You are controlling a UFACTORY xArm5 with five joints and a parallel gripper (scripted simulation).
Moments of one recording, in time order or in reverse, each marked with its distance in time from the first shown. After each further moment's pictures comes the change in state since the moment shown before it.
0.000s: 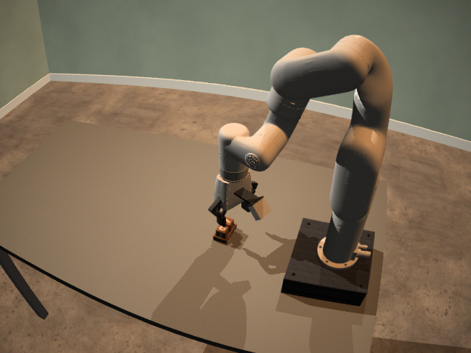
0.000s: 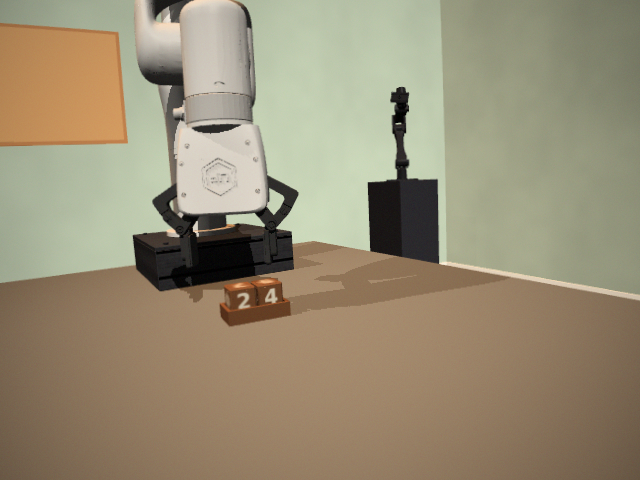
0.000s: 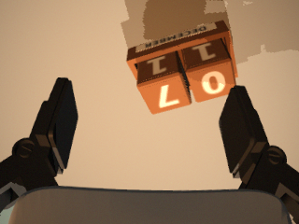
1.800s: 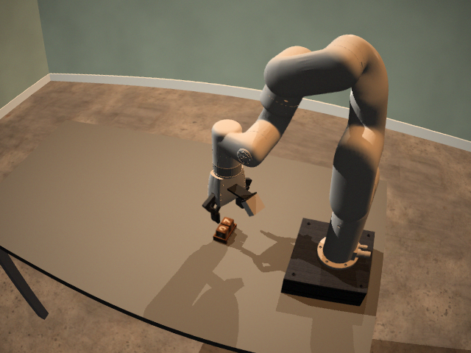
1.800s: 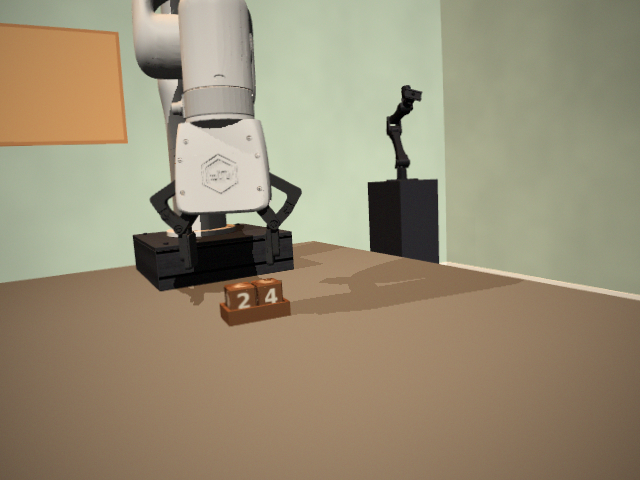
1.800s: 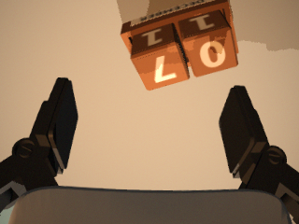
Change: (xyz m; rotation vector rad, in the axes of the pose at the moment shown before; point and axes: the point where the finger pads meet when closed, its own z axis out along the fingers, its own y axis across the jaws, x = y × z) arm -0.020 0.004 -0.003 0.001 0.002 0.000
